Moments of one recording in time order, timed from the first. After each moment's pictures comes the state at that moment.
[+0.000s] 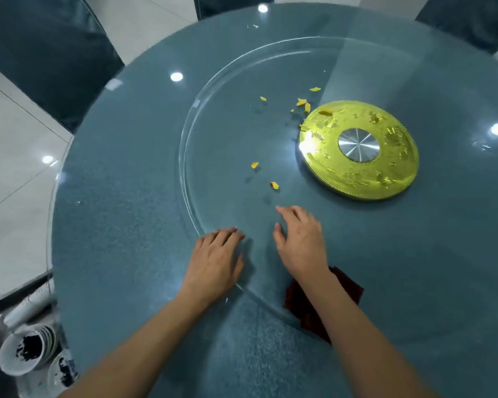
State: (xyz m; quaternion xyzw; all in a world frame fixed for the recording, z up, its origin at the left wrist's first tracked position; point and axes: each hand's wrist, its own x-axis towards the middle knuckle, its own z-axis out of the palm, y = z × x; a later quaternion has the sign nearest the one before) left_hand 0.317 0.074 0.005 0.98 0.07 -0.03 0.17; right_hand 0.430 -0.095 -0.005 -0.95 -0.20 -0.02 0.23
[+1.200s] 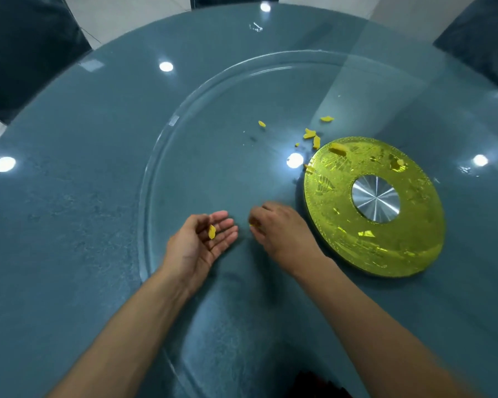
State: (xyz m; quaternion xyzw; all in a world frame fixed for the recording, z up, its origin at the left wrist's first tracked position) left_hand 0.510 0.124 -0.007 0.24 0.43 0.04 0.87; right_hand 0.609 -0.014 -0.015 -0.90 -0.41 0.06 0.14
